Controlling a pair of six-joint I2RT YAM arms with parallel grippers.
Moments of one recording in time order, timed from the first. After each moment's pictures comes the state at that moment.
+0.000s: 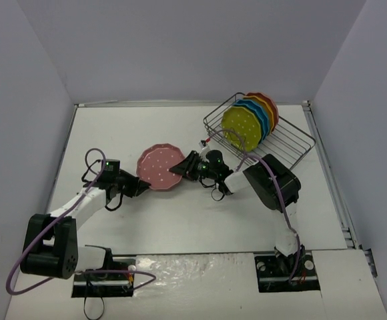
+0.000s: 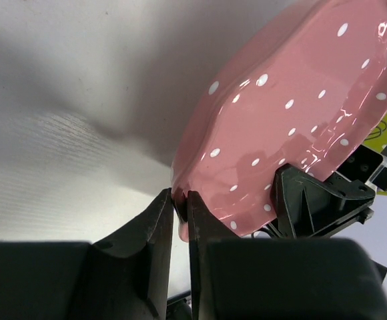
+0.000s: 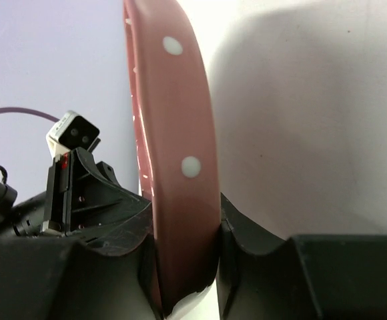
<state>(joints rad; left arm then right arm) -0.14 1.29 0.59 -0.19 0.32 -1.28 0.63 2.08 0.90 0.90 -0.44 1.18</state>
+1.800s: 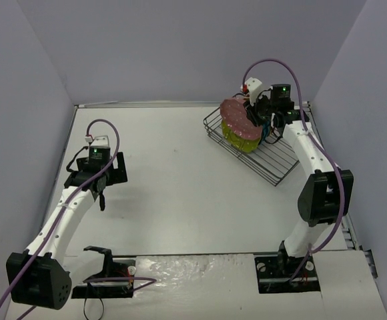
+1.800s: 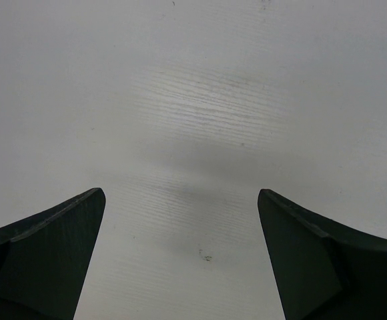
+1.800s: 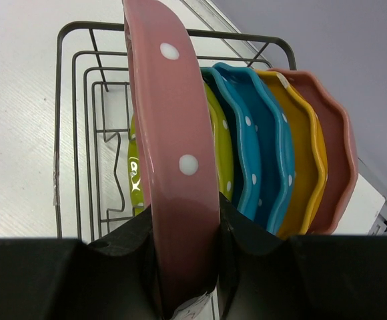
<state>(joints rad) -0.16 1.08 0.88 -0.64 -0.29 -0.25 0.12 1.73 1.55 -0.39 -0.33 -0.54</state>
